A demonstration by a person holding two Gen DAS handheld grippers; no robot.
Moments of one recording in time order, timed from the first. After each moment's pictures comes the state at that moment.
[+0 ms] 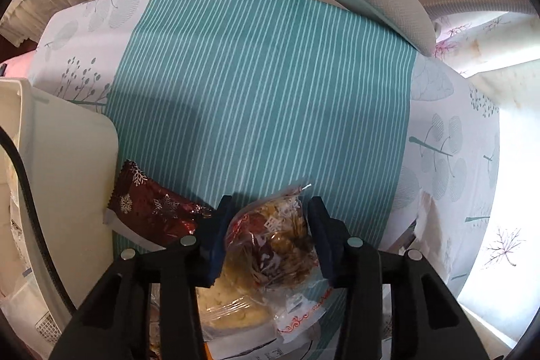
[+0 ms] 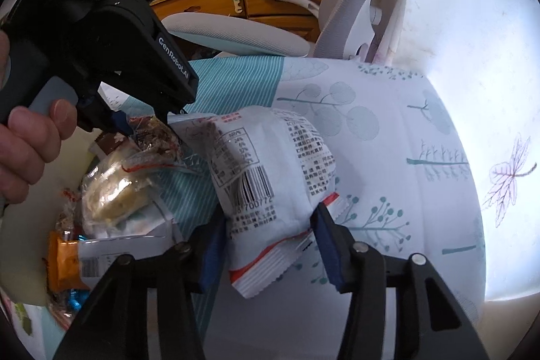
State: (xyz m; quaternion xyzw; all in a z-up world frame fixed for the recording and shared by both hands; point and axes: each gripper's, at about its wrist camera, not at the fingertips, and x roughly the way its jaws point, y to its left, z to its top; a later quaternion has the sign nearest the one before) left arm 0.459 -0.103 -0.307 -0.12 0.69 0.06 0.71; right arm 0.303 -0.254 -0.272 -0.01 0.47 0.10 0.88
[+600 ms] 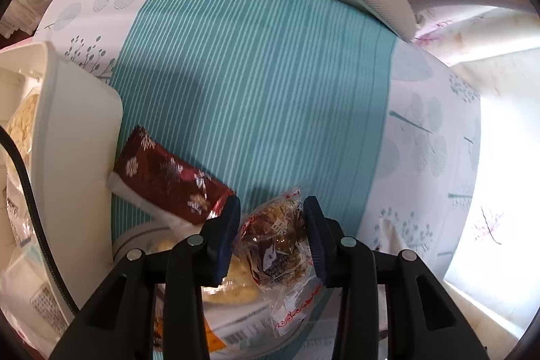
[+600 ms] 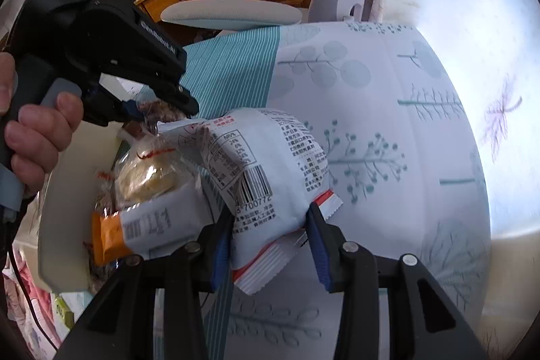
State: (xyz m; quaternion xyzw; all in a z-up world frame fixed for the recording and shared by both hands) left arm 0.427 -0.083 -0.286 -0.14 0.70 0.04 0.70; right arm 0.270 -0.271 -0.257 0.06 0.54 0.10 0.83
